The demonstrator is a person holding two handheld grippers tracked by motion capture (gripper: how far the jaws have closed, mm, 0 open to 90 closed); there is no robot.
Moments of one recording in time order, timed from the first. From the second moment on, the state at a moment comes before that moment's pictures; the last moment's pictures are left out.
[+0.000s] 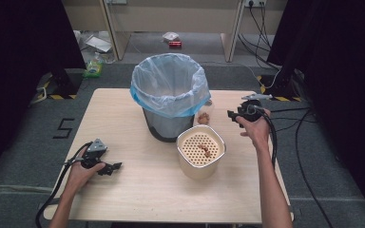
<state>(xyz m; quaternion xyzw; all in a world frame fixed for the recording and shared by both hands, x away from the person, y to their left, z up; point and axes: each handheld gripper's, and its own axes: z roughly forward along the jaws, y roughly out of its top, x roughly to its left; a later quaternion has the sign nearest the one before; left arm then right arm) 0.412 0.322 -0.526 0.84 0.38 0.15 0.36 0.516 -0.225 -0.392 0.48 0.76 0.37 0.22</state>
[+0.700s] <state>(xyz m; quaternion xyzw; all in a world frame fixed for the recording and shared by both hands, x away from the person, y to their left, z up) 0.412 0.323 -0.526 0.84 0.38 0.15 0.36 0.582 -0.173 -0.388 0.49 0.78 0.34 0.21</state>
